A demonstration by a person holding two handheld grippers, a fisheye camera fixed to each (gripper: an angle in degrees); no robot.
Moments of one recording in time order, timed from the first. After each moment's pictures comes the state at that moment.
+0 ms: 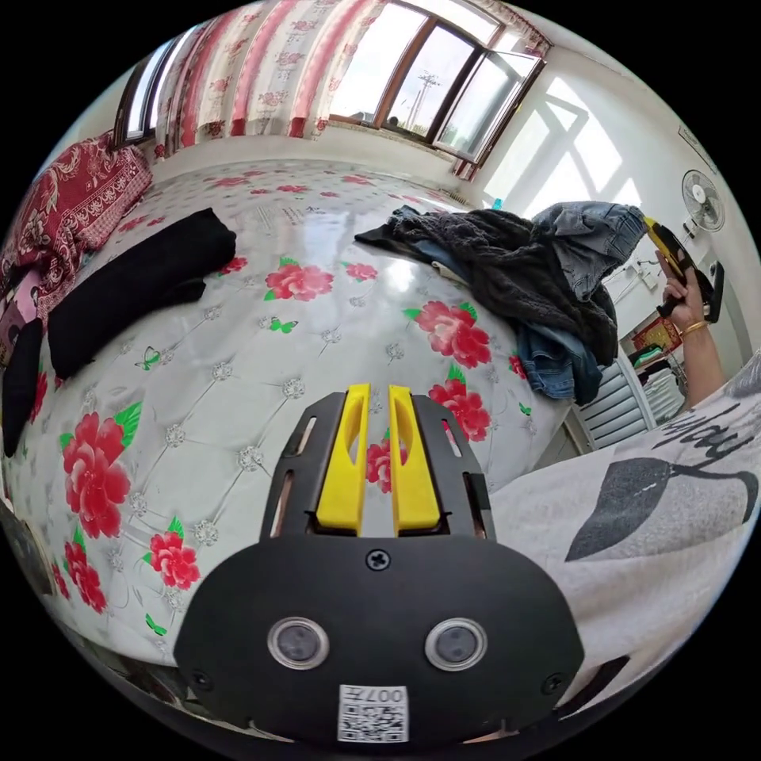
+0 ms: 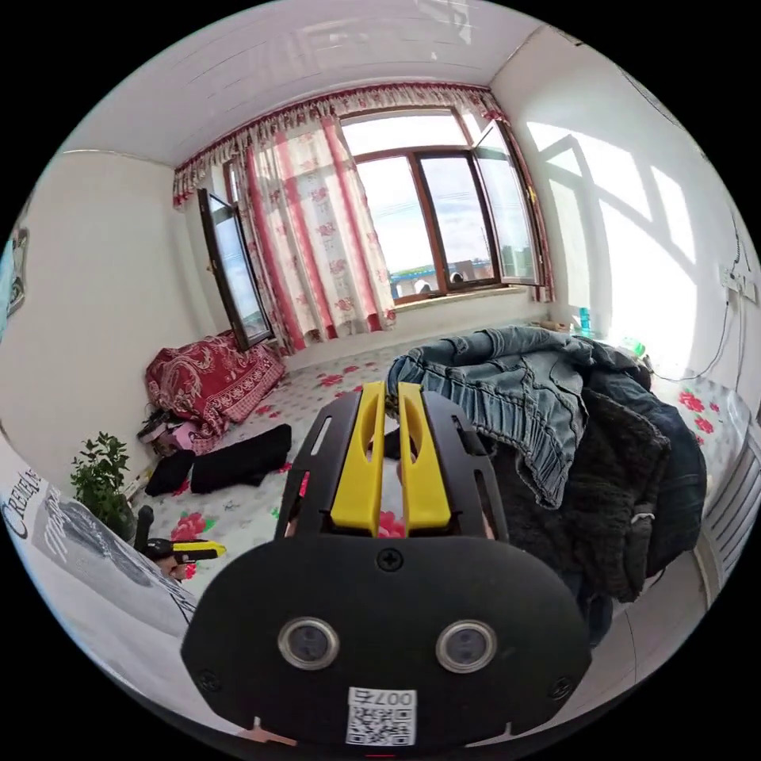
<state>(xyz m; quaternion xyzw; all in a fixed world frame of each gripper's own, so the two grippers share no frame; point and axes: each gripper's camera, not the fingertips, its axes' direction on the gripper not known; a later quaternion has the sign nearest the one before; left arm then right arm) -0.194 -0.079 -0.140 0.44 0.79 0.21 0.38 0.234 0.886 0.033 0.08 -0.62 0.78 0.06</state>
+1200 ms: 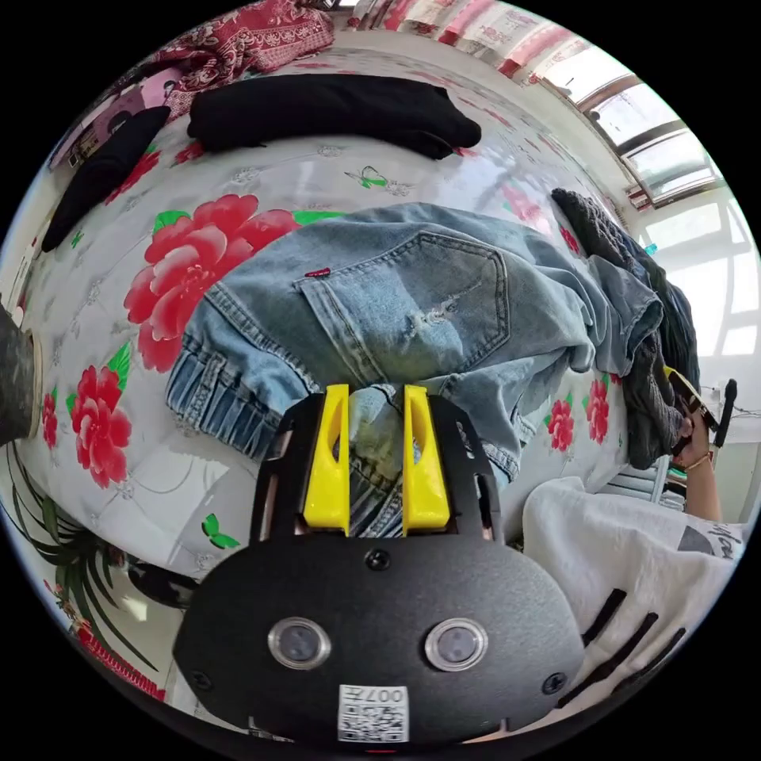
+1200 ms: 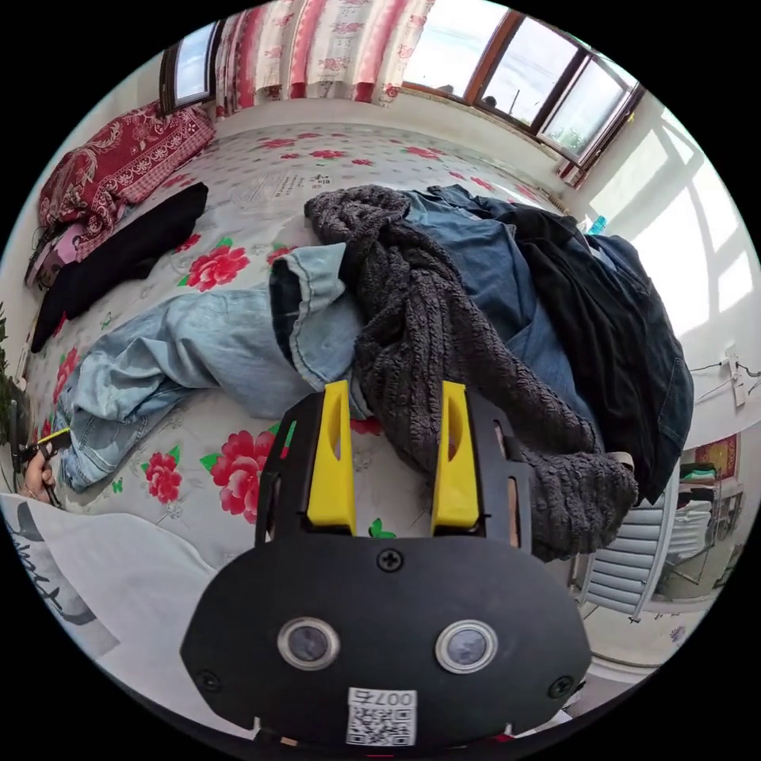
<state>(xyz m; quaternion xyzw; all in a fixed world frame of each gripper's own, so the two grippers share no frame) -0.160 -0.228 0.001 0.20 0.80 0.18 0.55 0.333 0.500 -0.108 -0.03 -0.84 0.48 0.27</state>
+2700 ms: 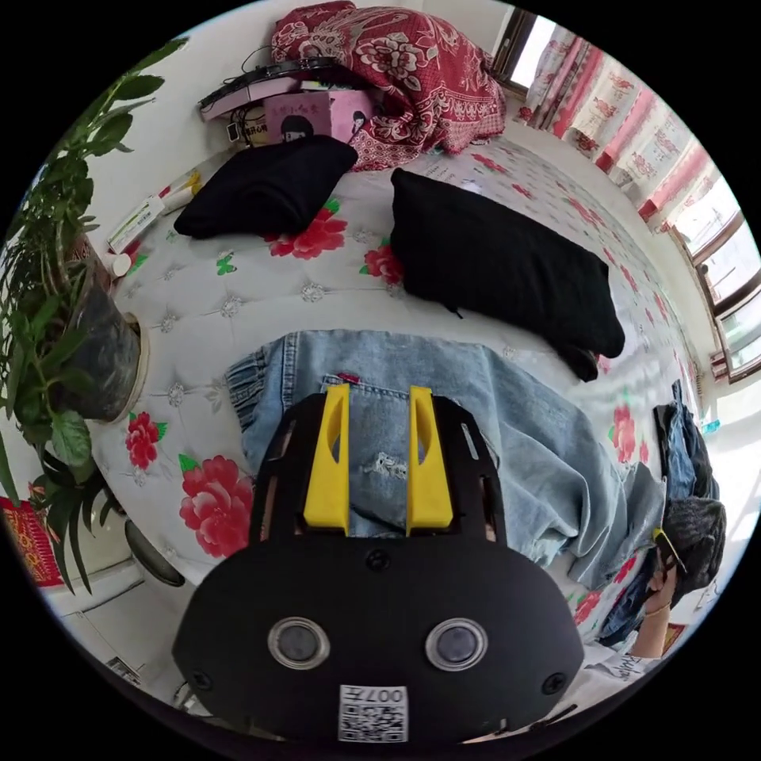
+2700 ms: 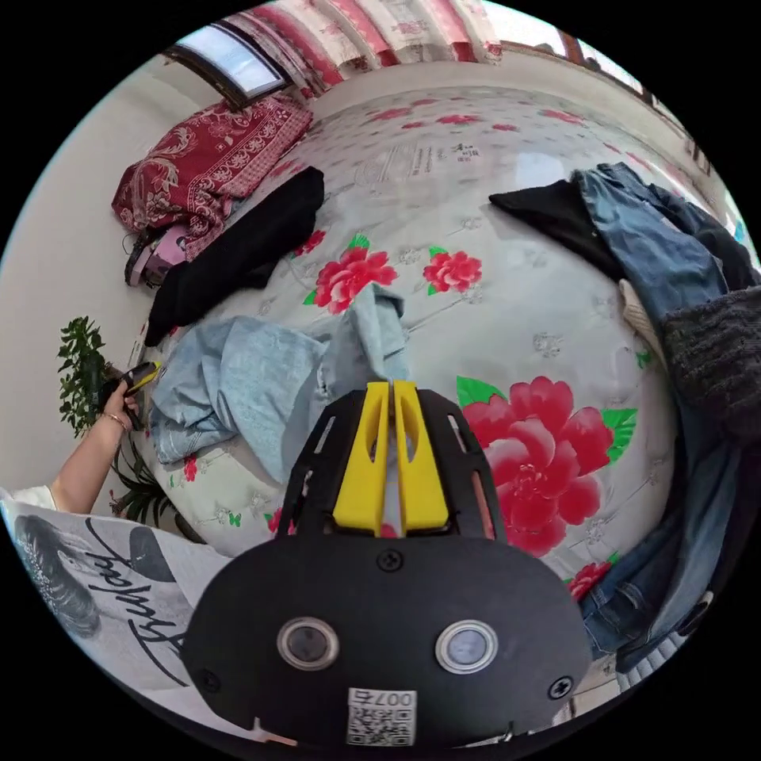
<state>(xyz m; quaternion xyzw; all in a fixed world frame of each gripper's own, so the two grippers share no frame) -0.285 -0.374 0.056 0.10 0.77 -0.06 0.63 0.314 0.273 -0.069 0.13 -0.90 0.40 0.06</state>
